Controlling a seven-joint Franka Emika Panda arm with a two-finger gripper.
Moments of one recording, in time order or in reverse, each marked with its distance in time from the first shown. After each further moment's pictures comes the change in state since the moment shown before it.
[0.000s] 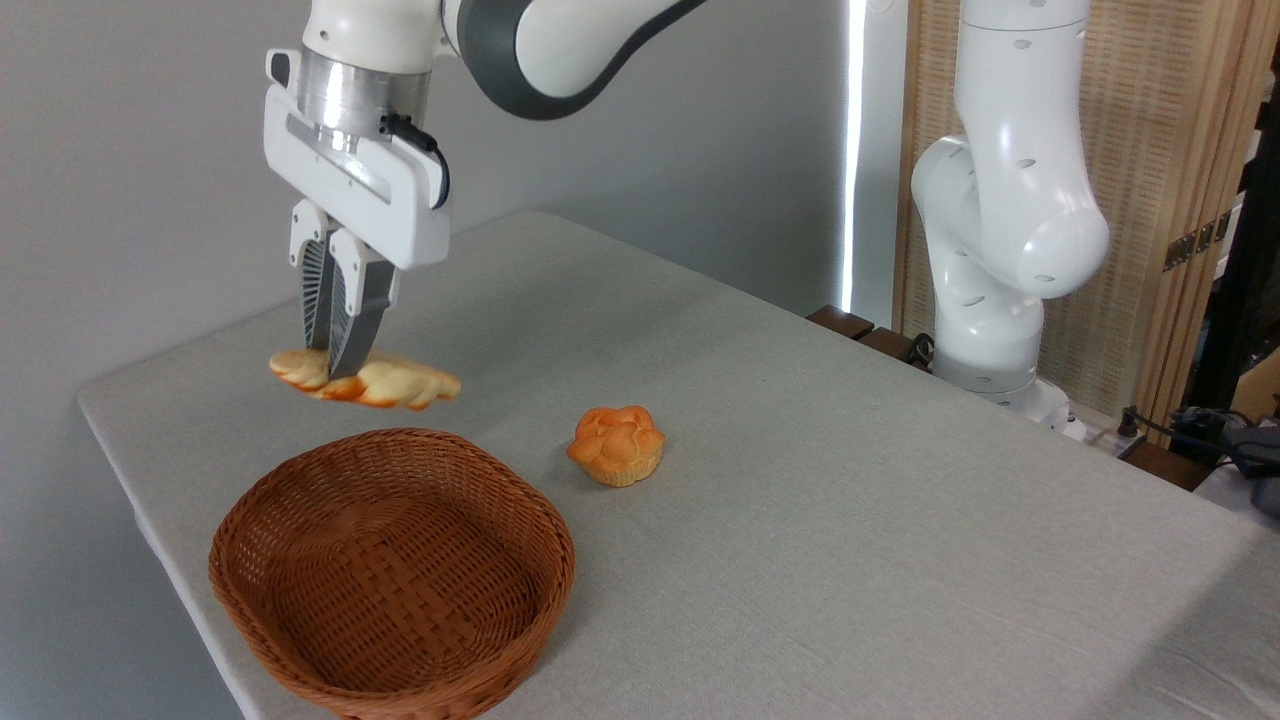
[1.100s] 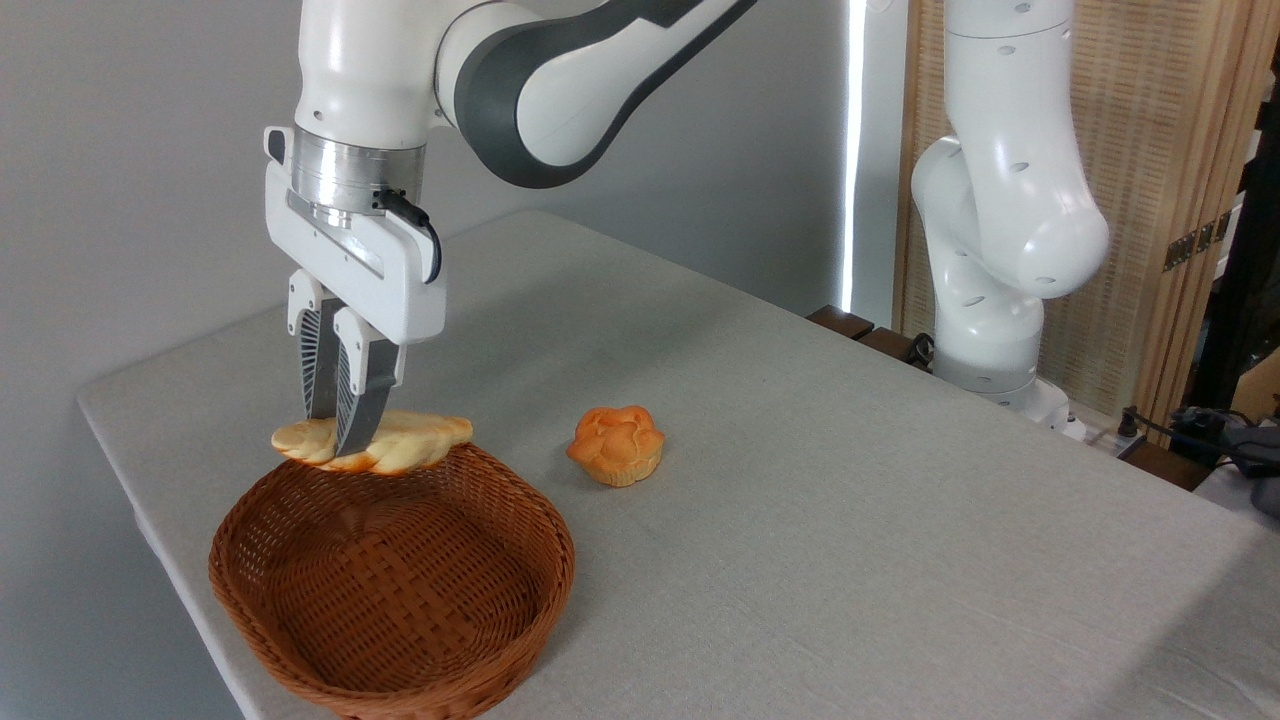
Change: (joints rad) arm 0.000 0.072 0.052 0.001 0.003 0.036 0.092
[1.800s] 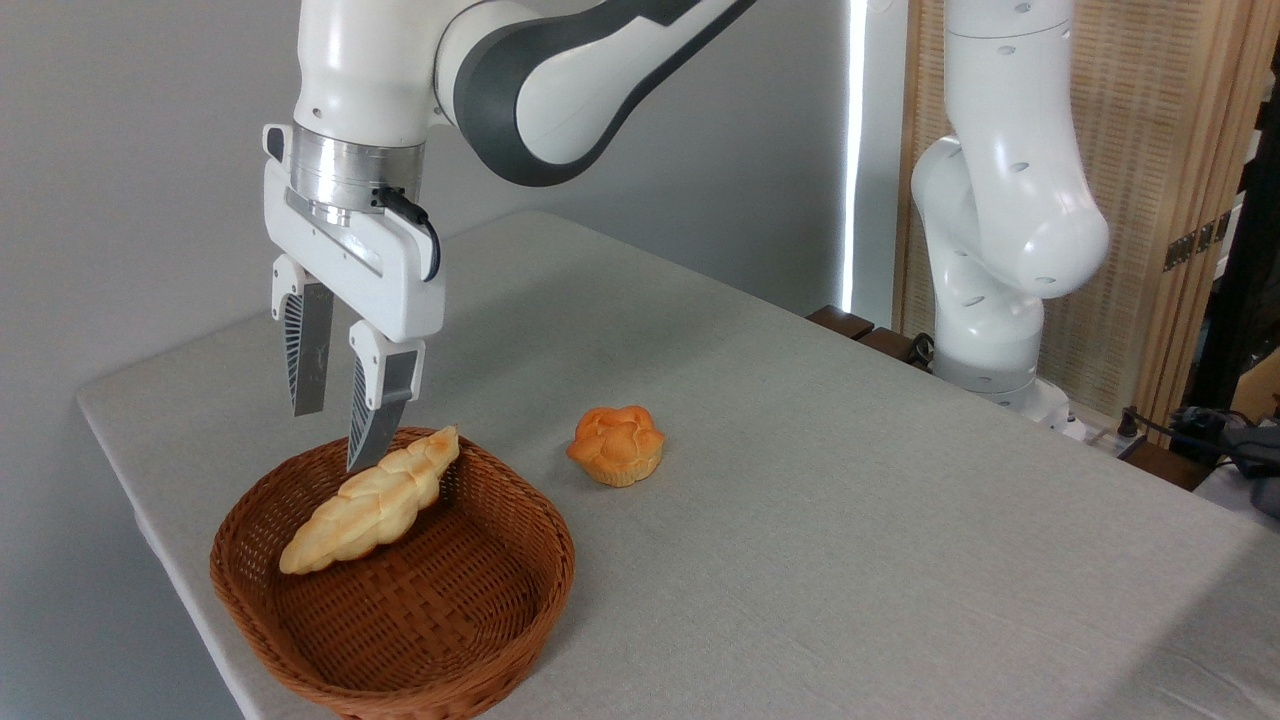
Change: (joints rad) arm 0.000 0.000 0.000 0.003 0.000 -0.001 -0.002
